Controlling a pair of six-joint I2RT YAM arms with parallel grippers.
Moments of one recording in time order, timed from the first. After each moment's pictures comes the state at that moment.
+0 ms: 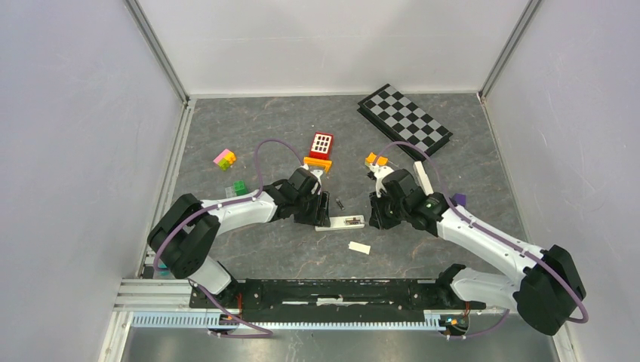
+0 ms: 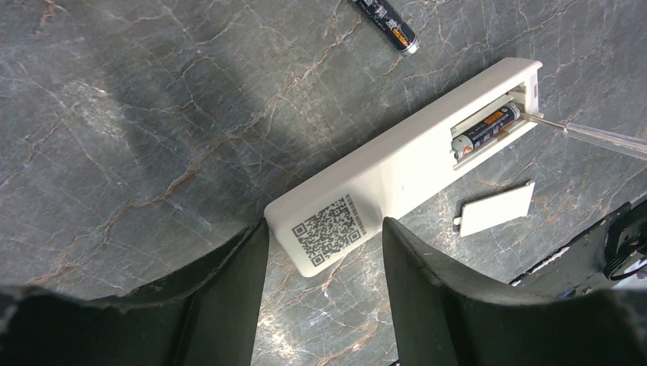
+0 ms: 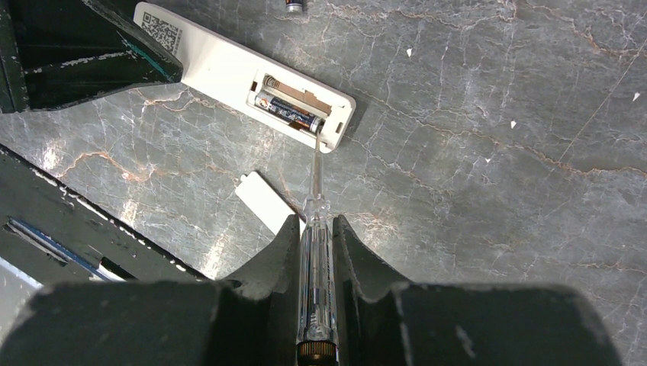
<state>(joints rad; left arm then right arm) -0.76 1.56 0.80 -0.23 0.16 -0.53 0.69 1.13 0.72 -0.50 -0.09 0.30</state>
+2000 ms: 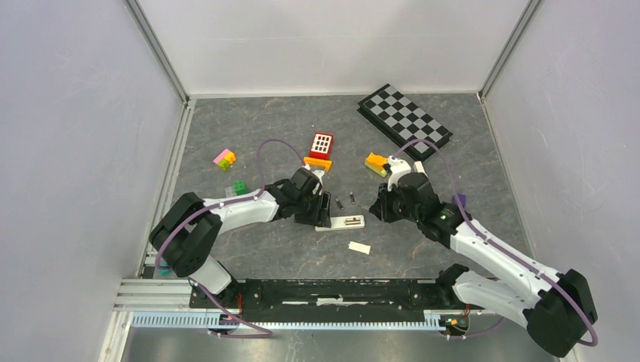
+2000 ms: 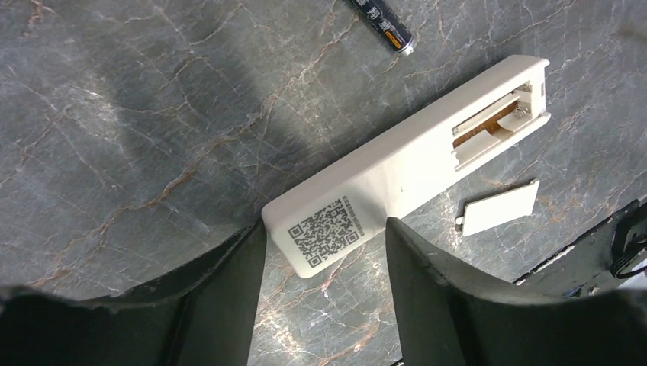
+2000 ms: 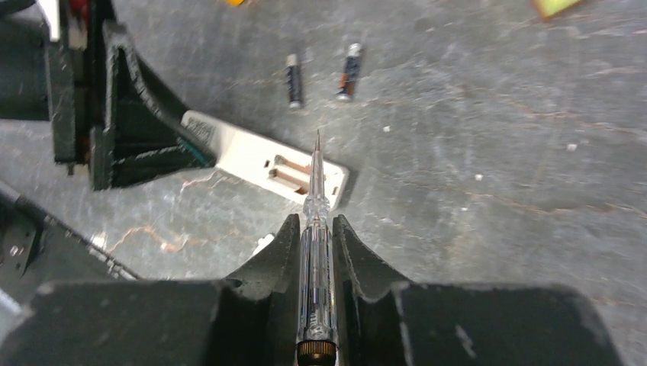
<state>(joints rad) -0.76 1.57 0.81 -0.24 0.16 -0.52 0.64 0.99 0.62 -0.30 -0.07 0.38</state>
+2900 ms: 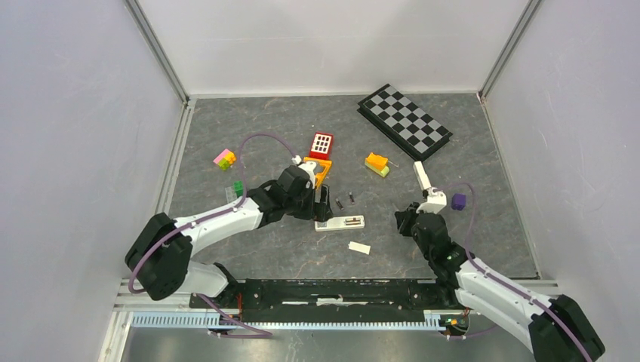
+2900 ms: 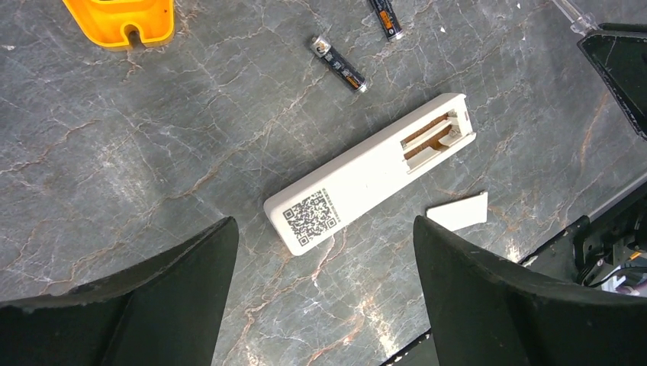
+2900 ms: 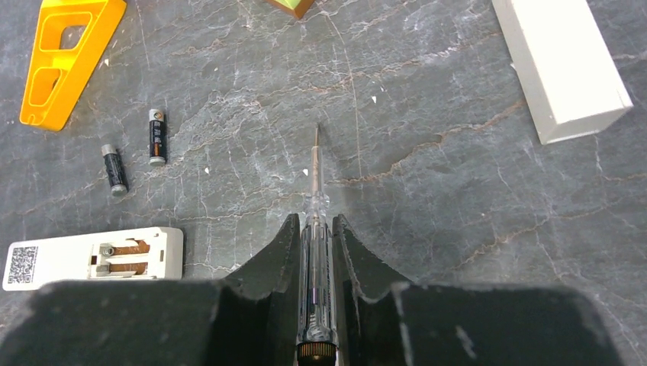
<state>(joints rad) -0.77 1.37 0.77 -0.21 0.06 -0.52 0.61 0.71 0.05 0.20 0.39 0.58</state>
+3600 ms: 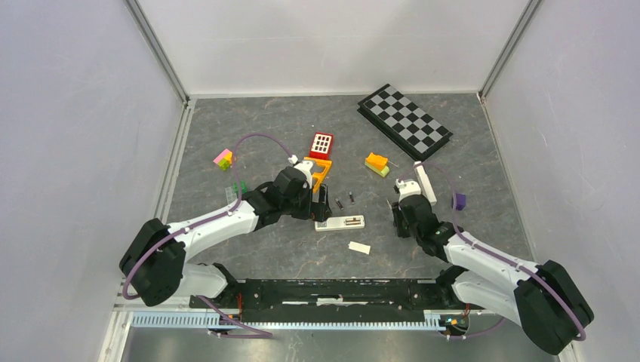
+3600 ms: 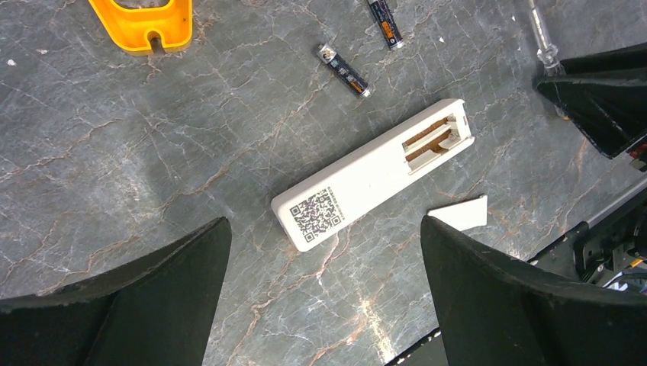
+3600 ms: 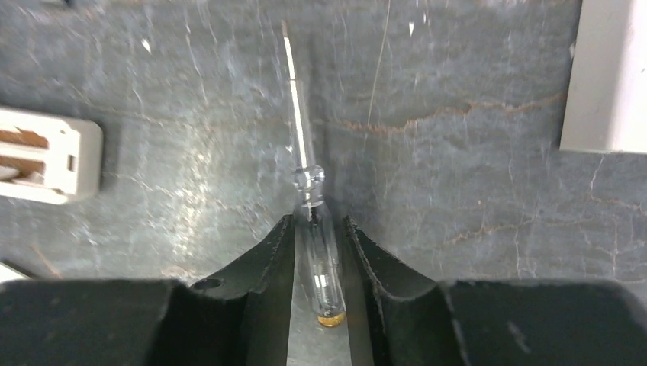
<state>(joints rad) -0.77 1.32 0.74 -0.21 0.03 -0.52 0.59 1.00 0.31 -0.10 0.25 0.28</state>
